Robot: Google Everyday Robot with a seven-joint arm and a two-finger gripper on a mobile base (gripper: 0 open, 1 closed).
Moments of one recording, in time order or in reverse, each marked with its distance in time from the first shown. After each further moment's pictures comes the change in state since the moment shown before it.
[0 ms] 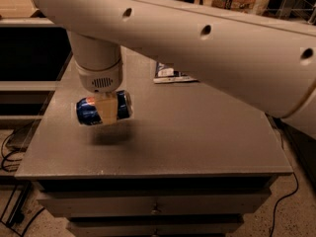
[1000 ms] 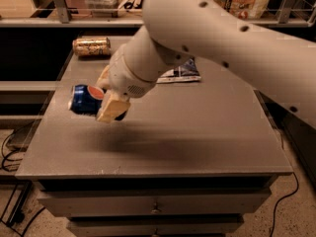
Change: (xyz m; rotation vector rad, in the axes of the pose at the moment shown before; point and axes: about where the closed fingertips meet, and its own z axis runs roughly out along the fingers) arm -0.005 -0.004 -0.020 0.169 -0.575 0.055
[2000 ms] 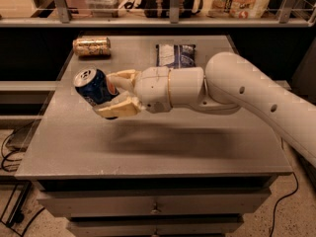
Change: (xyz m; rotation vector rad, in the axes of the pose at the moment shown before) arm -0.001 -0.010 -0.018 0.150 -0.651 0.192
